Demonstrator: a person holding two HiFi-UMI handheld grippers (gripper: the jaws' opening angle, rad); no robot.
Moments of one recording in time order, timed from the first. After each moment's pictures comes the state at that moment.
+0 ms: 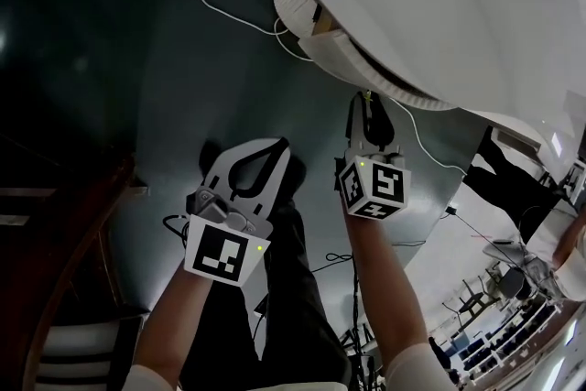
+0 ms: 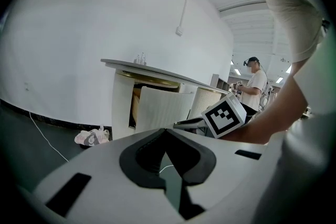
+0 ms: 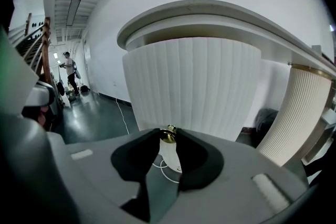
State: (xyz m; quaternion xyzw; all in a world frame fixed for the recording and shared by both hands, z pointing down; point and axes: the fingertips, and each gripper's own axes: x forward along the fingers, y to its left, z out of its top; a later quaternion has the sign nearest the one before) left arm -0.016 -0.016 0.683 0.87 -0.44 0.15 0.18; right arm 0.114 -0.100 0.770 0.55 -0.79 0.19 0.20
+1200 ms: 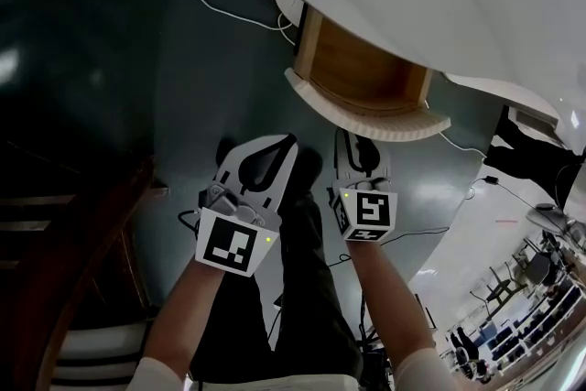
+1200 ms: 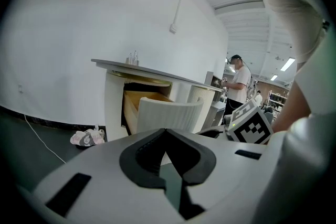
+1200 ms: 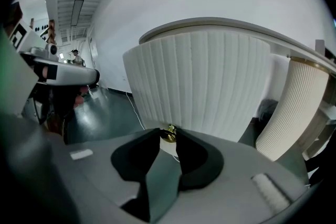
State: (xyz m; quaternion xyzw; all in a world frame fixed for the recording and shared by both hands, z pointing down) left arm 0.006 0.000 0.678 0.88 -0.41 0.16 0.18; right arm 0.110 -0.008 0.773 0.52 -0.80 0.22 0.22
